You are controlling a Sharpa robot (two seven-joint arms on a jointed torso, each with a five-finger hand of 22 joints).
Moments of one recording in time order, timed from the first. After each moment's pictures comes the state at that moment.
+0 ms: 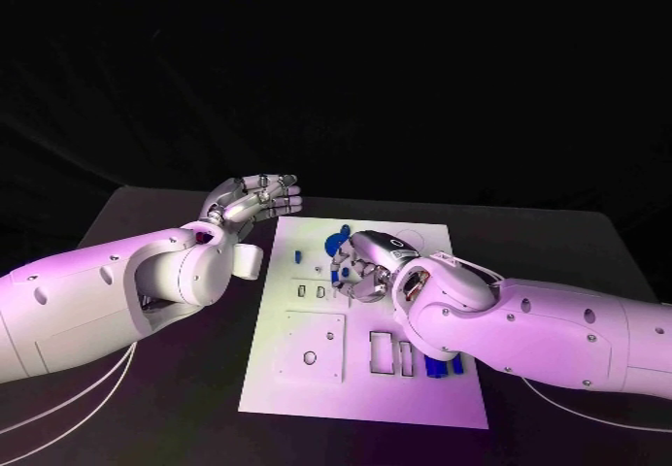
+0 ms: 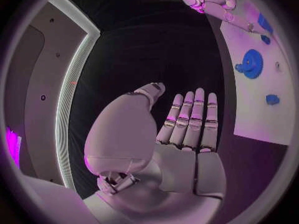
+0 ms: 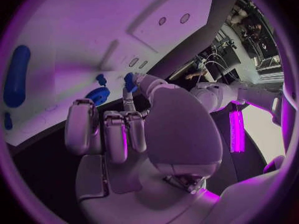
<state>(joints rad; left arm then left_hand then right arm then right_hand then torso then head) 1.23 -0.90 -0.03 1.59 0.04 -0.43 0.40 1.34 -0.12 0.35 0.17 0.40 0.75 0.20 0.27 0.18 0.93 0.21 0.10 0.07 0.87 0.18 0.24 0.21 0.18 0.68 0.28 0.24 0.07 1.23 -0.61 -0.16 1.65 -1.43 -0.48 -0.42 1.36 -0.20 0.48 0.18 0.27 1.03 0.10 0.23 0.43 1.47 0.02 1.51 1.31 1.46 -0.05 1.56 1.31 0.09 1.41 0.06 1.30 1.31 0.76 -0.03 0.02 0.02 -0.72</state>
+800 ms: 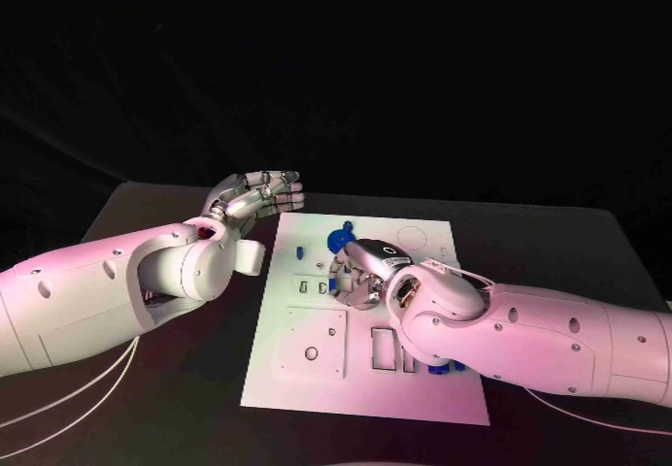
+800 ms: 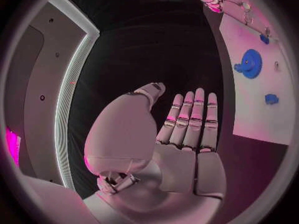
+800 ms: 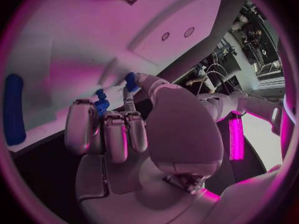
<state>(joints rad) 1.23 -0.90 -0.03 1.59 0.04 -0.43 0.39 1.34 -0.12 0.35 0.17 0.39 0.75 0.20 0.27 0.18 0.93 0.21 0.10 0.07 0.87 0.18 0.24 0.22 0.18 0.67 0.29 0.24 0.07 1.20 -0.57 -0.16 1.61 -1.50 -0.45 -0.44 1.32 -0.21 0.49 0.18 0.25 1.03 0.10 0.25 0.45 1.47 0.02 1.51 1.31 1.46 -0.05 1.56 1.31 0.09 1.41 0.06 1.30 1.31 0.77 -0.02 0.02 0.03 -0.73</state>
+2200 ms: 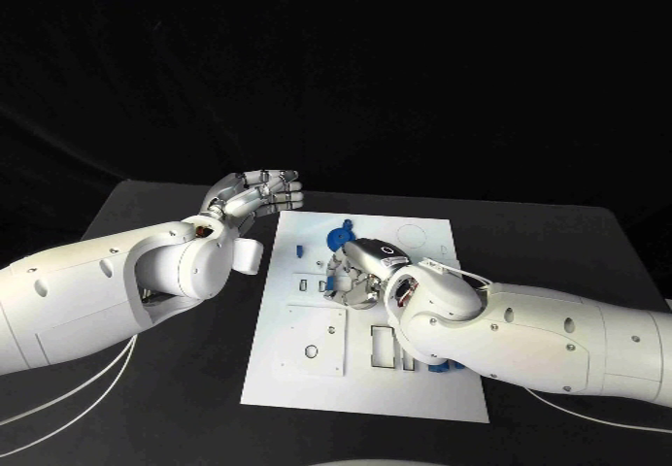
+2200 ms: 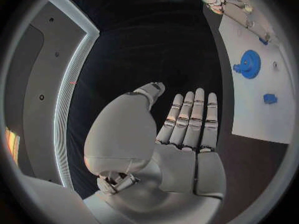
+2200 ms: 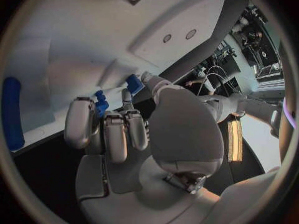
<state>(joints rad) 1.23 -0.91 -0.03 1.60 0.04 -0.42 0.38 1.34 -0.13 0.35 0.17 0.39 0.75 0.20 0.27 0.18 0.93 0.21 0.09 0.07 0.87 0.18 0.23 0.22 0.18 0.67 0.29 0.24 0.07 1.19 -0.56 -0.16 1.60 -1.52 -0.45 -0.43 1.26 -0.26 0.39 0.22 0.09 0.93 0.12 0.19 0.43 1.47 0.04 1.46 1.31 1.47 -0.03 1.56 1.31 0.09 1.39 0.07 1.25 1.31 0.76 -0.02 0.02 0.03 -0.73</state>
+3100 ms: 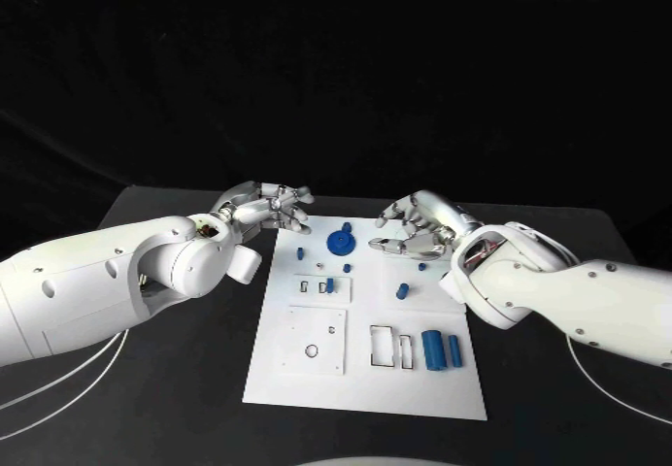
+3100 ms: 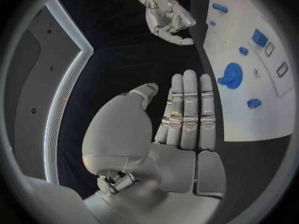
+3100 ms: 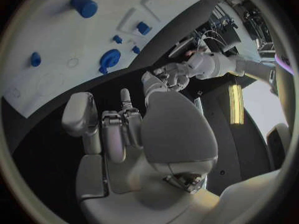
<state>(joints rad) 1.24 -0.91 -0.03 1.55 -0.18 -0.23 0.15 1.25 -0.15 0.33 0.23 0.28 0.93 0.10 0.38 0.28 1.38 0.03 0.39 0.25 1.30 -0.02 0.67 0.49 0.18 1.08 0.11 0.51 0.19 1.31 -0.81 -0.15 1.67 -1.11 -0.57 -0.17 1.35 -0.17 0.13 0.29 0.21 0.91 0.13 0.23 0.40 1.45 0.05 1.42 1.31 1.47 -0.01 1.56 1.31 0.09 1.36 0.09 1.14 1.25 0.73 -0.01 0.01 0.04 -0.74</state>
